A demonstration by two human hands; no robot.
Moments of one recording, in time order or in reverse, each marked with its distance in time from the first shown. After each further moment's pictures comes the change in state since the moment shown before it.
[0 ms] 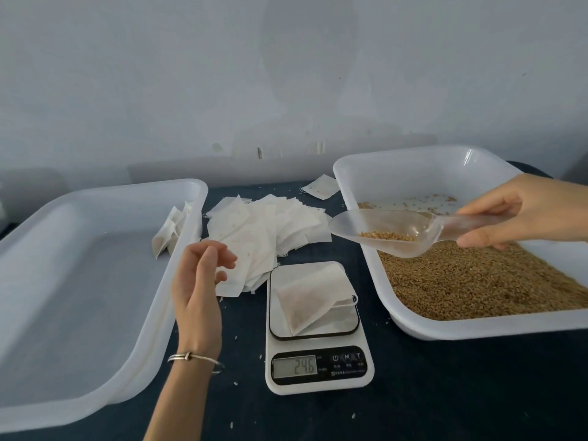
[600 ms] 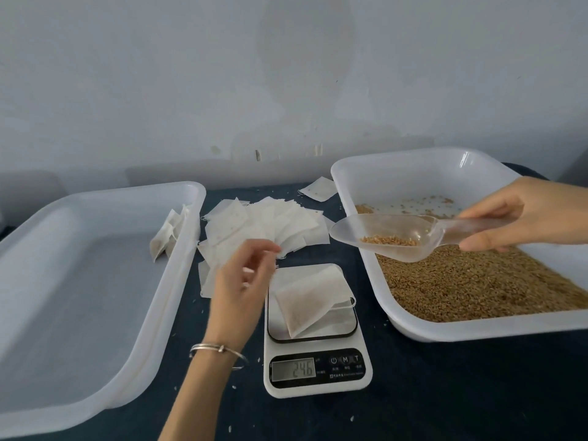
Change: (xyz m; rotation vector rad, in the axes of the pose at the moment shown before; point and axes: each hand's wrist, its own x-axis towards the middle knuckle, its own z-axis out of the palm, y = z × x) left_hand -0.003 0.007 0.028 0.313 -0.322 0.108; right_hand -0.004 -0.001 -0.001 -0.010 0.036 0.012
